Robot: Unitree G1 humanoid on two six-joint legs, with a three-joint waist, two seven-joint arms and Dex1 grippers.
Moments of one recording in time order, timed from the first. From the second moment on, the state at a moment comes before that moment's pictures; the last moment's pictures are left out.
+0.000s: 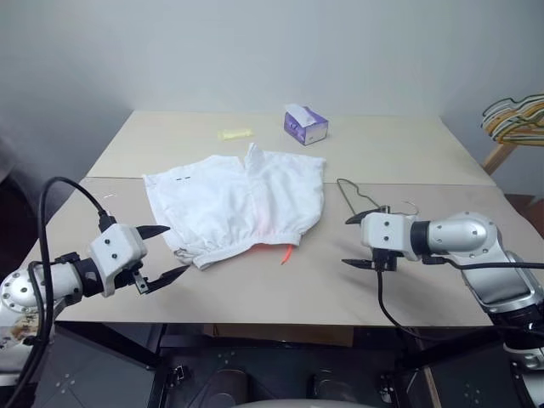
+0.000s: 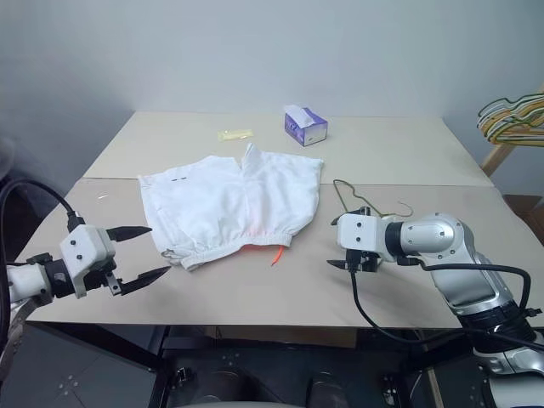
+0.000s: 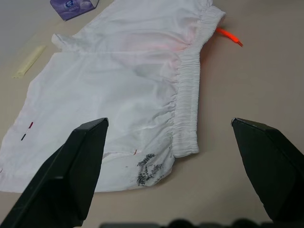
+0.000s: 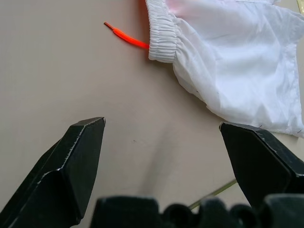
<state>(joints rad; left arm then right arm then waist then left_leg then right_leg) 0.14 0.87 0.30 -0.36 -0.32 0.22 -0.96 -0.38 -0.88 0.19 -0.20 -0.02 0.20 1.09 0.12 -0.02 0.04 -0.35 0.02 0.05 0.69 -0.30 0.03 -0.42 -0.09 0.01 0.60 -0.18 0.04</state>
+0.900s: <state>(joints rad) 0.11 0.95 0.18 -0.22 -0.12 0.10 -0.99 -0.37 -0.85 0.20 -0.28 -0.01 0.25 1.09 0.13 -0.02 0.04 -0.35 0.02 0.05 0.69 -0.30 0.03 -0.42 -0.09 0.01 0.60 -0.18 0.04</state>
